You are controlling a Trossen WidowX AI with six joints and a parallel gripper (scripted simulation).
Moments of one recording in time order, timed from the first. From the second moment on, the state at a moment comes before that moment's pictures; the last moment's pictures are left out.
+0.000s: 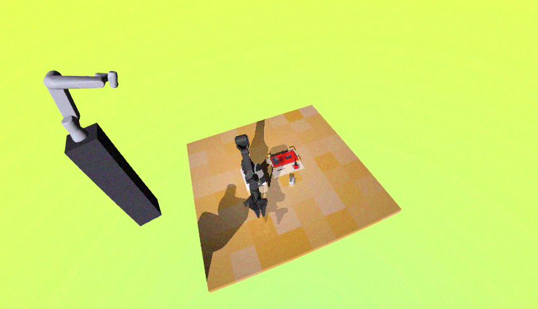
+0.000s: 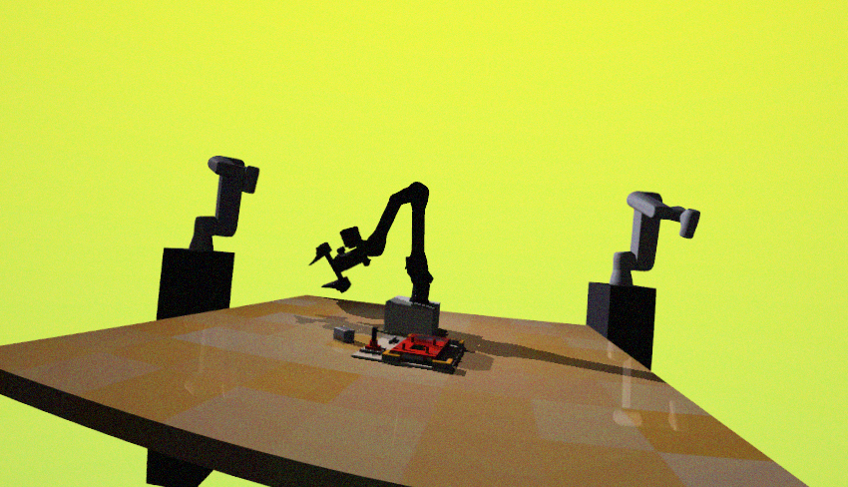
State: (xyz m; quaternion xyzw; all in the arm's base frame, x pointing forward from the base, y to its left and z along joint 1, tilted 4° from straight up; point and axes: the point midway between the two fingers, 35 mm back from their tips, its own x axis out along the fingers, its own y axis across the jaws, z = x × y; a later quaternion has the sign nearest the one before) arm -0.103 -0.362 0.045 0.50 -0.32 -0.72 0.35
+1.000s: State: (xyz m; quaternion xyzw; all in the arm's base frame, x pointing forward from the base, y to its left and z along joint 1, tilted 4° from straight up) arm 0.011 -0.378 0.024 0.45 0.06 -0.70 0.55
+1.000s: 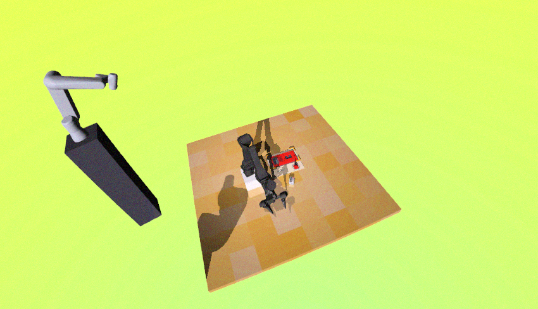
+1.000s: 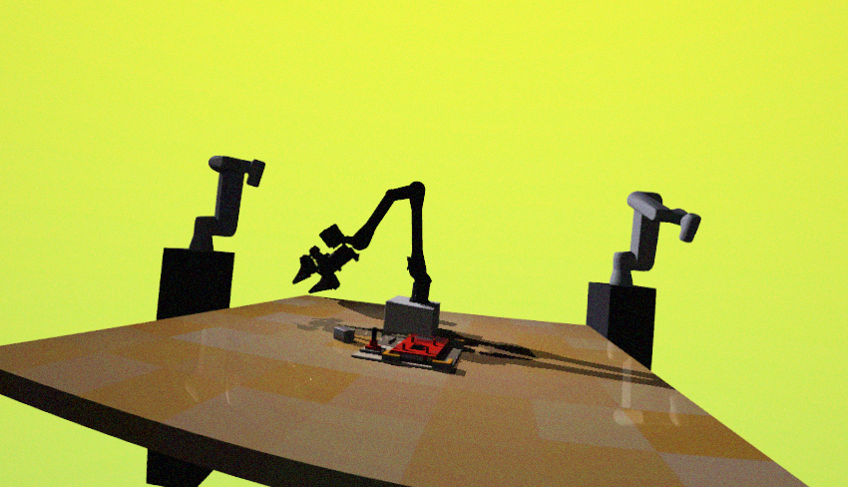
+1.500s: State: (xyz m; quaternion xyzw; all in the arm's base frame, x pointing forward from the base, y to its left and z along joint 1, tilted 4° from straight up) arm 0.060 -0.370 0.019 0.37 0.24 -0.63 0.64
